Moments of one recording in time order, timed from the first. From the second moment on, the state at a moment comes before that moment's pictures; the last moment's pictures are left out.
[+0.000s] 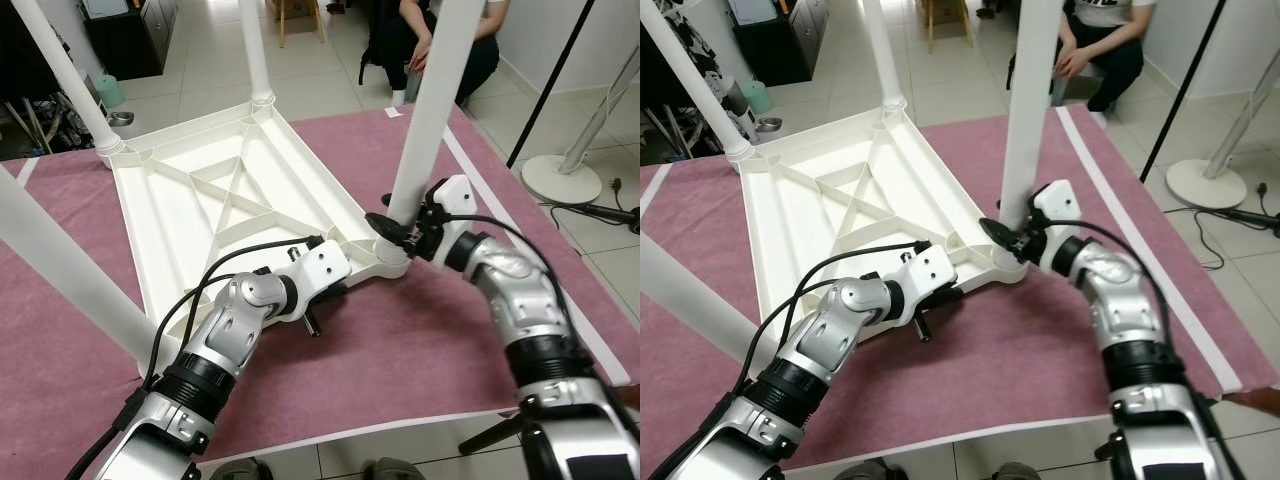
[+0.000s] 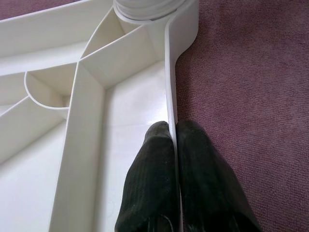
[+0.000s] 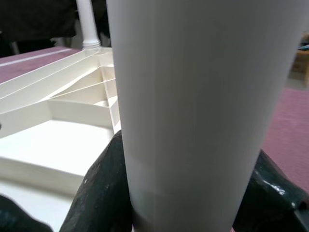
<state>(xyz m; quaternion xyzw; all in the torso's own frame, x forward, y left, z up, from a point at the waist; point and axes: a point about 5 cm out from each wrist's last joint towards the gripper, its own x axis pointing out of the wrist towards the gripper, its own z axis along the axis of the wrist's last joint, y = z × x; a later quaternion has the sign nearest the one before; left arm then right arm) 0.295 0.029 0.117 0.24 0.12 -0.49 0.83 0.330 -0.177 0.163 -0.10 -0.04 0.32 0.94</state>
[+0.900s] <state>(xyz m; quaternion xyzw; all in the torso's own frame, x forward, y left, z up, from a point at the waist) 0.298 0.030 0.114 0.24 0.13 -0.46 0.84 0.328 -0.122 0.143 -0.07 -0.06 -0.02 1.00</state>
